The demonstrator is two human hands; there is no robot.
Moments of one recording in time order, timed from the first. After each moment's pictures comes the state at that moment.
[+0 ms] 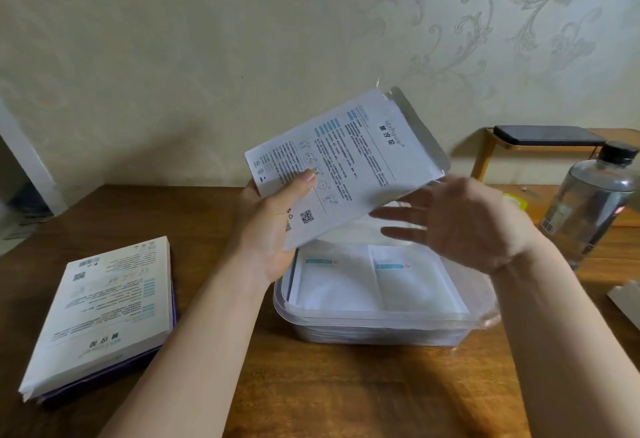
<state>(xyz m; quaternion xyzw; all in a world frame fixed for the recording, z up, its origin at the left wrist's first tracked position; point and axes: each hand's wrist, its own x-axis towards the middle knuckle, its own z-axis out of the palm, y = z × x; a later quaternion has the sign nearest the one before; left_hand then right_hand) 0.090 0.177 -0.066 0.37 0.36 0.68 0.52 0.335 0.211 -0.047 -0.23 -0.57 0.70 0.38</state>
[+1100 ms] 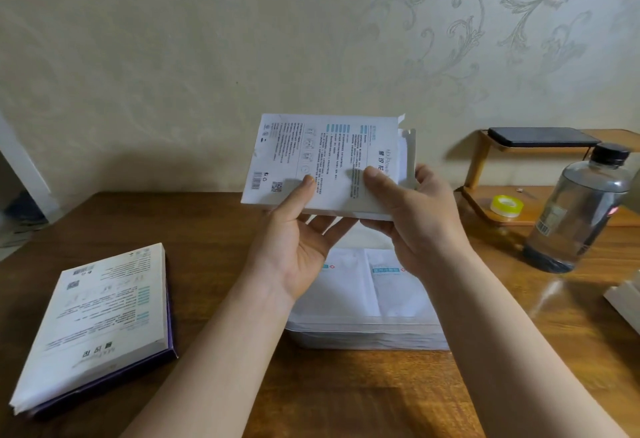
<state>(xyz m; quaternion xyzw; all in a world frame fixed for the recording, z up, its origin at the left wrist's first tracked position) 0.121 0.174 -0.070 0.25 0.23 0.69 0.64 0.263 0.198 -0.043 -0.39 -0.42 0.55 0.61</state>
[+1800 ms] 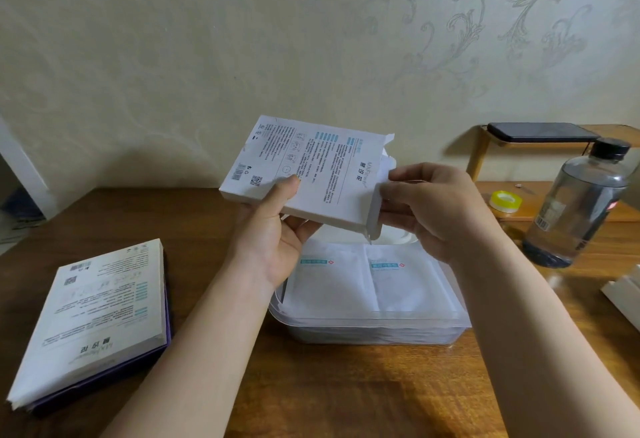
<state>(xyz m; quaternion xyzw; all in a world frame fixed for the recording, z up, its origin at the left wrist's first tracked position) 0.099 0.179 -0.074 0.28 0.29 0.70 0.58 0.287 0.200 -0.032 -0.46 -0.45 0.55 0.54</state>
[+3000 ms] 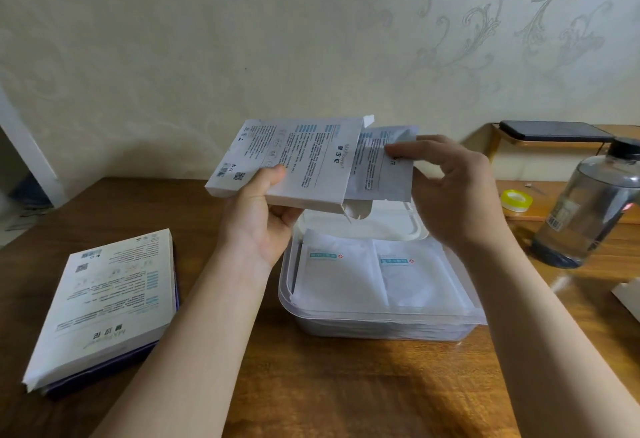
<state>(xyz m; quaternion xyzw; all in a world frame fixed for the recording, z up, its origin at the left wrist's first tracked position) 0.078 0.182 -0.065 0.20 0.31 0.74 0.56 0.291 0.203 -0.040 -0.40 -0.72 0.13 0.55</state>
